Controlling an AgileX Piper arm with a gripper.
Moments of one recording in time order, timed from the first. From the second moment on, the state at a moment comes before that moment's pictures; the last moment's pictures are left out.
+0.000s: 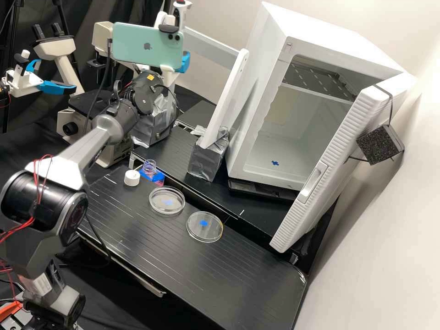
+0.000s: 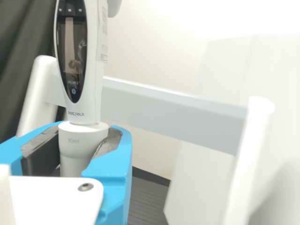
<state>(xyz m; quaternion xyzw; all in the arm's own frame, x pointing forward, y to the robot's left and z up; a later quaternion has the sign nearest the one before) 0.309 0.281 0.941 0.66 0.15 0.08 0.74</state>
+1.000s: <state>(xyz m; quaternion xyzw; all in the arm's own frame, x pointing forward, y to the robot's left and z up) 0.347 0.268 0.924 0.68 0.12 0.02 0.73</state>
